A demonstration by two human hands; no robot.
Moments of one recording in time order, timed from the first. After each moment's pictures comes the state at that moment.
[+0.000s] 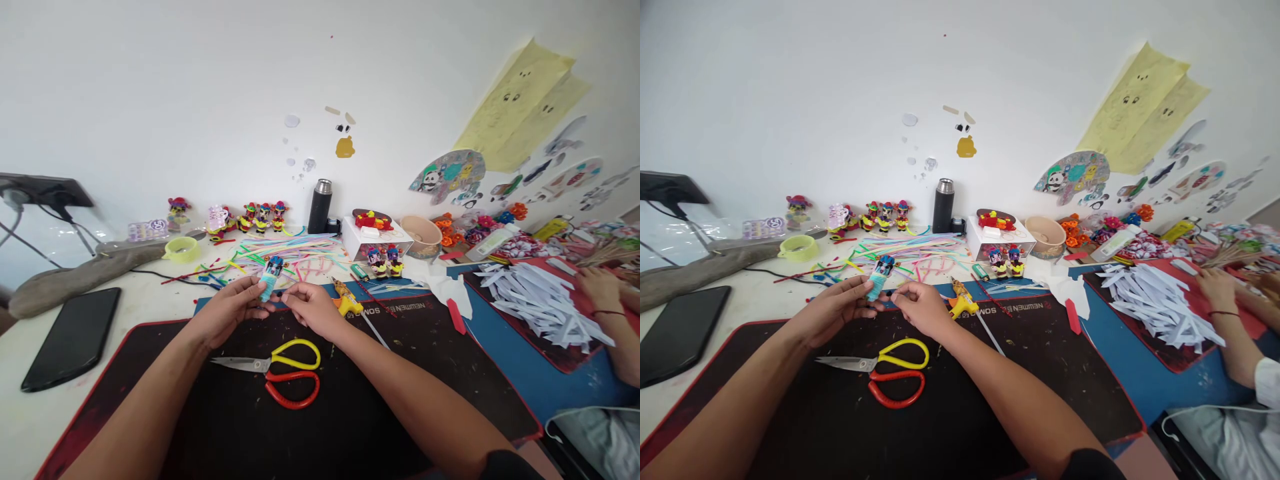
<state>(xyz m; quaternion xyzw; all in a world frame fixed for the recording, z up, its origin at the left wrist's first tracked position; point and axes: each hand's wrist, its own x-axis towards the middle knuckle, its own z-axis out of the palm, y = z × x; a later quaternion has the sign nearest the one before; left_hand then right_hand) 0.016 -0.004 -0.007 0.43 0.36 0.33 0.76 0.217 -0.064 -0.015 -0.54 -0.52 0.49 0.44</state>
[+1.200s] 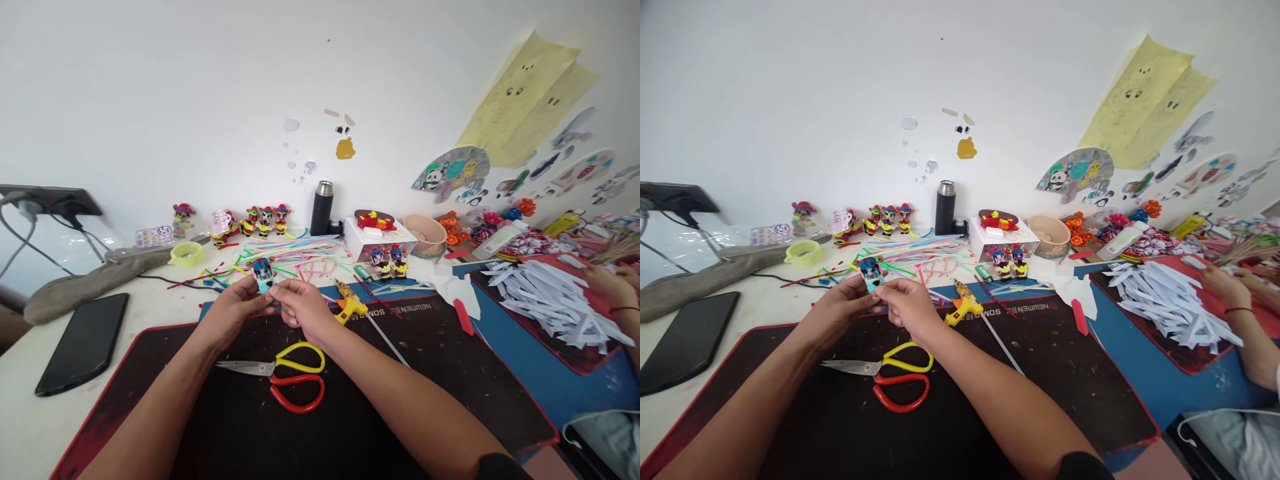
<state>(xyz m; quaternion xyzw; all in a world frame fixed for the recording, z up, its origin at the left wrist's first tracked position) 0.023 -0.006 -0.006 0.52 0.36 0.40 0.67 0.180 -0.057 0.003 -0.41 -0.36 0.63 0.55</state>
